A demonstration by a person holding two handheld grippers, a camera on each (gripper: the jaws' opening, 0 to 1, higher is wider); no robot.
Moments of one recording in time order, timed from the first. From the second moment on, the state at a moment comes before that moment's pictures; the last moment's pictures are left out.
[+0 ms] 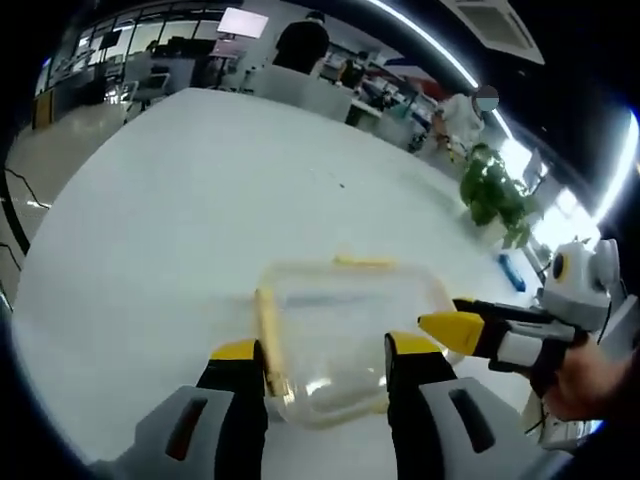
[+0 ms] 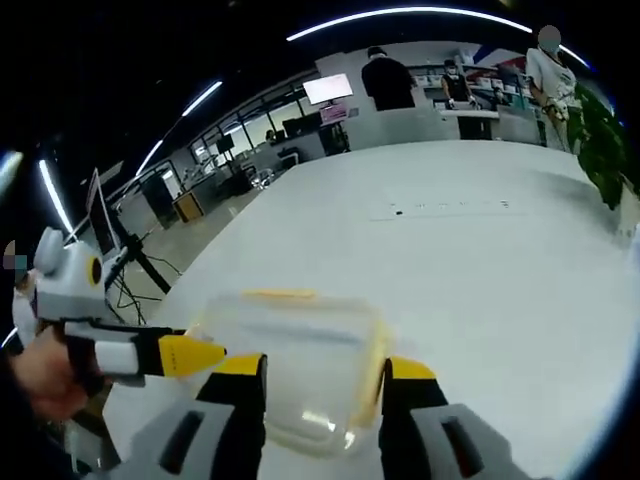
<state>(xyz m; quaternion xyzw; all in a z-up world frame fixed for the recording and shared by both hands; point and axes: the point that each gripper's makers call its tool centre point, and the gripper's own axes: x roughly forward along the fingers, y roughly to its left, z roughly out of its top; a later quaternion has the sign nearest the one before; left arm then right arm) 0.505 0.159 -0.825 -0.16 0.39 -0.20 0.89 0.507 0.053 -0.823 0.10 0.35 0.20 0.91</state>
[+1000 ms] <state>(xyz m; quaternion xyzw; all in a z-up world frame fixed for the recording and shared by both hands) 0.527 0.184 -0.823 -0.14 0.32 -0.18 0.92 0.521 0.046 -0.805 0.15 0.27 0.22 0.93</state>
